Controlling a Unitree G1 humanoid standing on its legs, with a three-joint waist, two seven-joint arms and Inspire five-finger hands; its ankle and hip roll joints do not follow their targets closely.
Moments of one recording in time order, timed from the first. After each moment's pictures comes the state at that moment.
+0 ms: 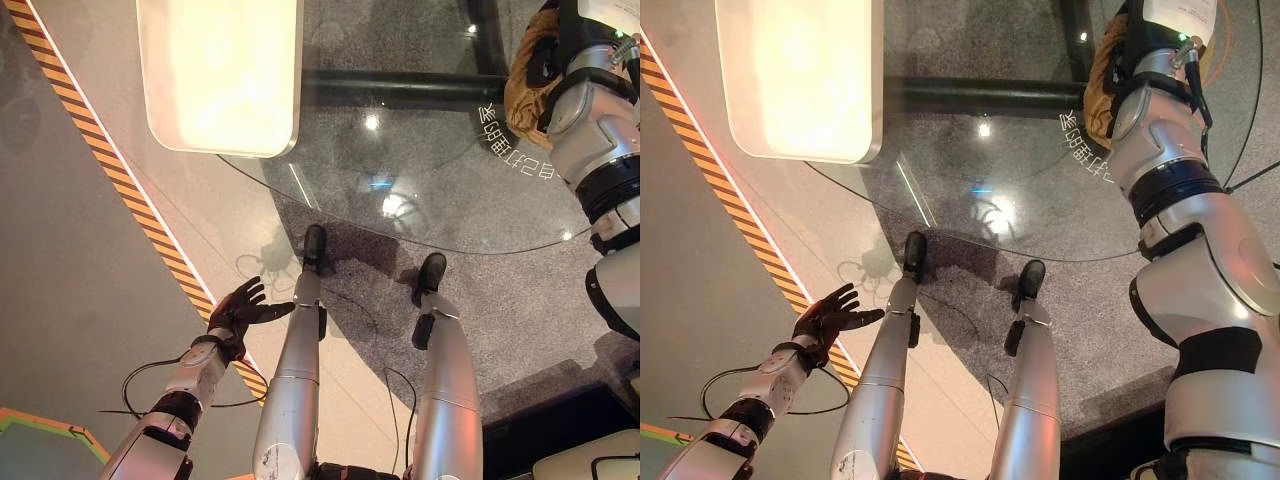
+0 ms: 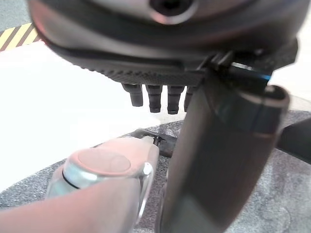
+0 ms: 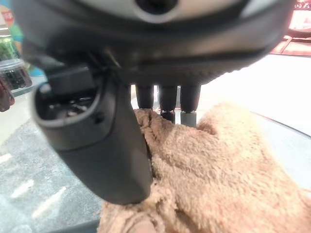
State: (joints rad) left arm -0.38 0.40 -0.32 0.91 -0.77 -0.13 -0.07; right arm -1.52 -0.71 0.88 1.05 -0.16 0.33 -0.33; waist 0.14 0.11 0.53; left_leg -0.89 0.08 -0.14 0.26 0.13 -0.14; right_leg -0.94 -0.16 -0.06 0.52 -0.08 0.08
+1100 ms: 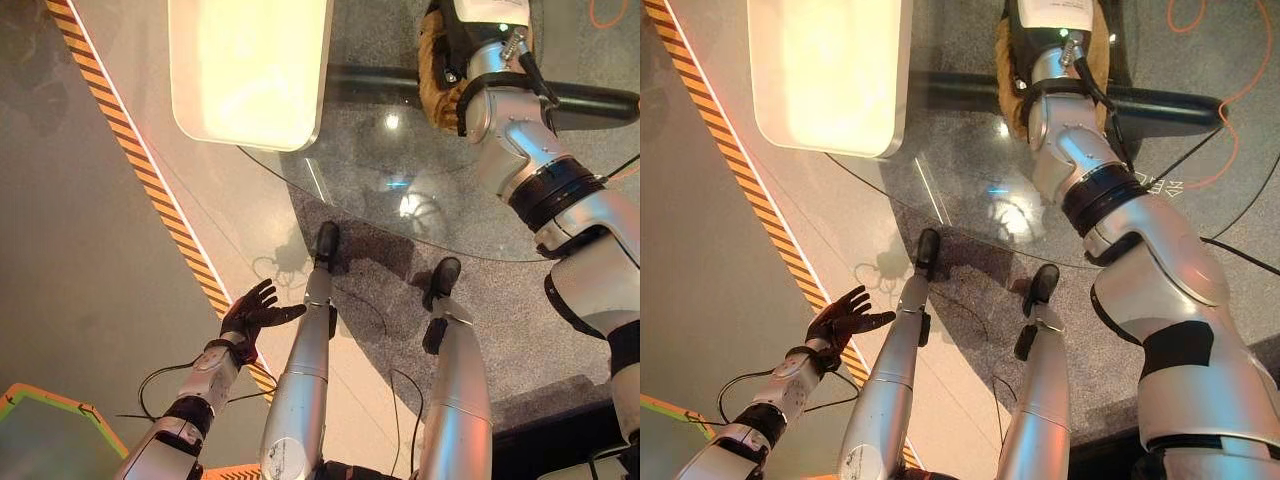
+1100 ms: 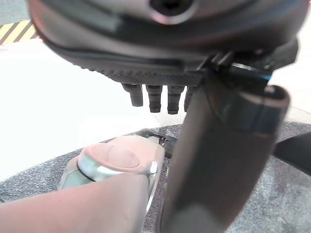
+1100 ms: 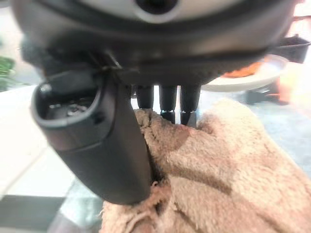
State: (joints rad) left arm -0.36 0.36 -0.32 0.90 -0.77 -0.14 -0.07; right arm -1.52 -0.56 0.95 0.84 -0.33 0.37 -0.28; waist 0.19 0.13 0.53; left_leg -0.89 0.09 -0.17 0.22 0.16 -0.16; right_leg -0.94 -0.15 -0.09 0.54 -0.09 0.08
